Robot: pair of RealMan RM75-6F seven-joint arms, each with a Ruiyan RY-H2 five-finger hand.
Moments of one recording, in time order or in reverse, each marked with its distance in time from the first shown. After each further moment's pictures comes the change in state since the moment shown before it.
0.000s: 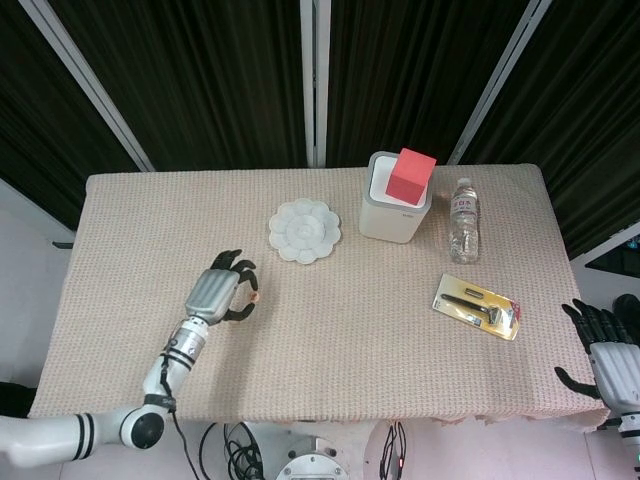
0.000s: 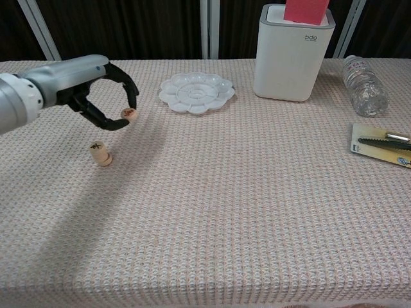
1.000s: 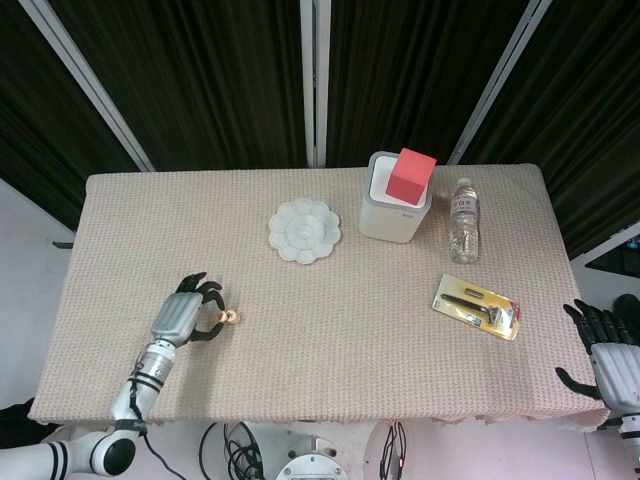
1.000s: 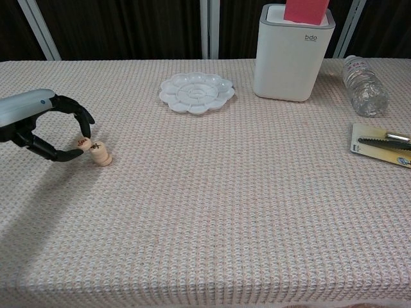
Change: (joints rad) left arm 0.144 0.016 0.099 0.073 0.128 0.036 -0.198; right arm -0.004 0.007 0.003 -0.022 0.005 0.003 -0.015
